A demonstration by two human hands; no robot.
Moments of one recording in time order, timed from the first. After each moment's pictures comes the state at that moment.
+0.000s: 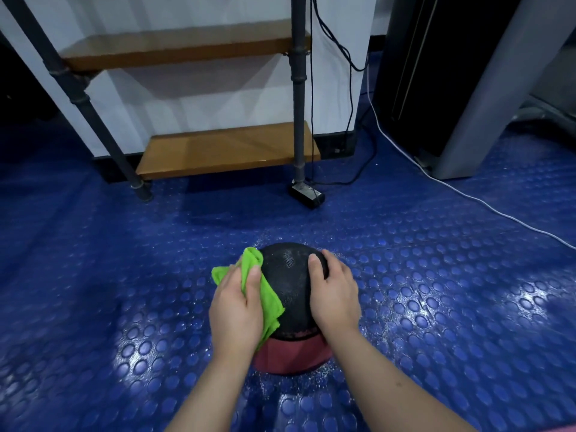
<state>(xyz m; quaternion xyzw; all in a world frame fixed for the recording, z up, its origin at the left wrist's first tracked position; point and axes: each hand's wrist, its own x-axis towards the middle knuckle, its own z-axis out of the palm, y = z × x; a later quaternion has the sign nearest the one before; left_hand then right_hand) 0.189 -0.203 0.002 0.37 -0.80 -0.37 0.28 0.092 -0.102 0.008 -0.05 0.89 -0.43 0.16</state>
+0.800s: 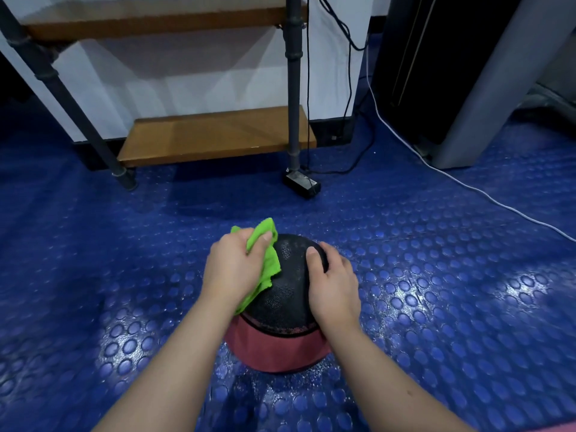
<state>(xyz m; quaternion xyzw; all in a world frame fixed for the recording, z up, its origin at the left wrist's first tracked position) 0.141 -0.233 0.042 0.36 -0.85 -0.36 0.14 0.081 -0.102 0.005 -0.04 0.88 -0.44 0.16</state>
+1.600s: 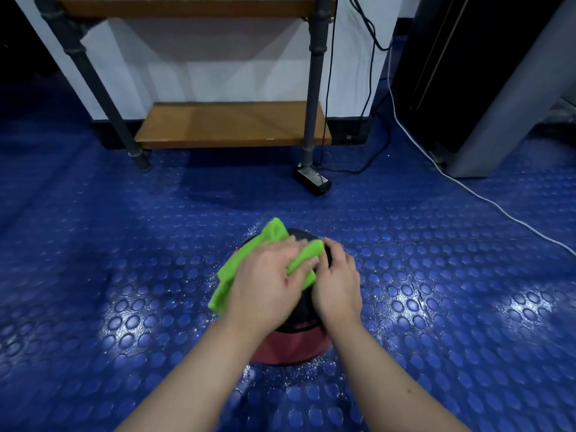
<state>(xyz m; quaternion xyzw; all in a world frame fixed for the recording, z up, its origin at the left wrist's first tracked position) 0.164 -0.183 0.043 0.19 -0.91 -0.31 0.21 0.081 -0.100 -0.001 -0.08 0.88 -0.44 0.16</state>
